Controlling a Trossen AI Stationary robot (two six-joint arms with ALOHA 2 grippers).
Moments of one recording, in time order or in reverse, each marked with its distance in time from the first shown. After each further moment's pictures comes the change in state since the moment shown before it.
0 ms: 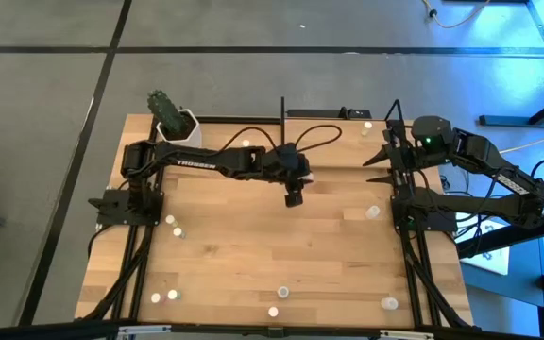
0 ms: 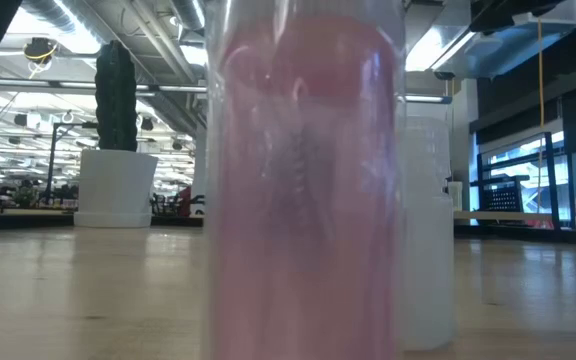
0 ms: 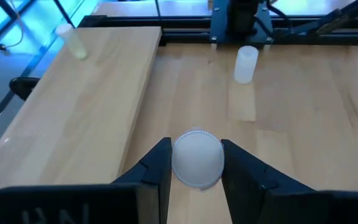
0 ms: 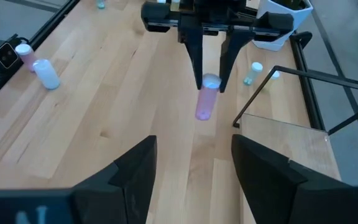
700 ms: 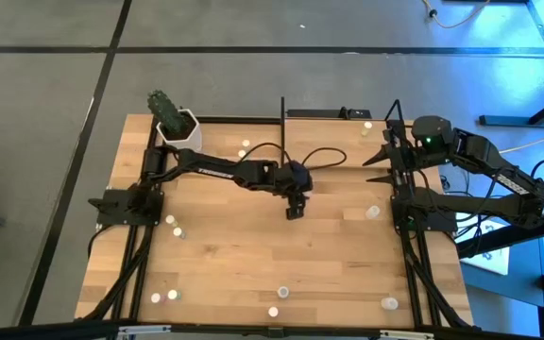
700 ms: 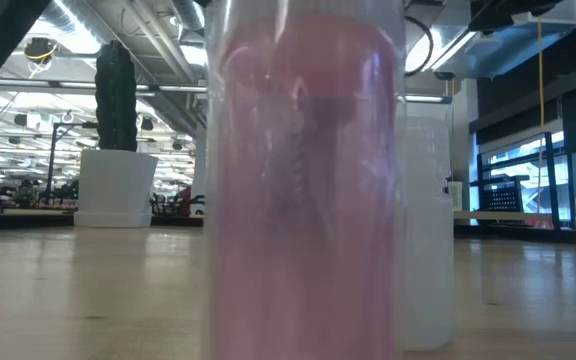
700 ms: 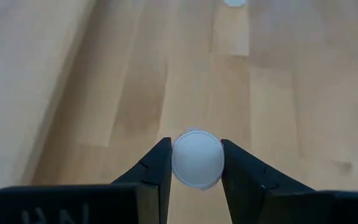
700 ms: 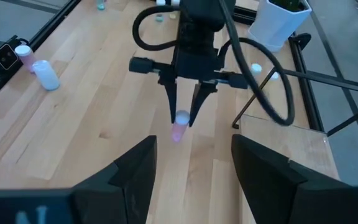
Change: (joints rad) left arm -0.020 0.171 0.000 -0.025 0.038 -0.060; right arm 0.000 0.000 0.000 0.006 0.000 0.000
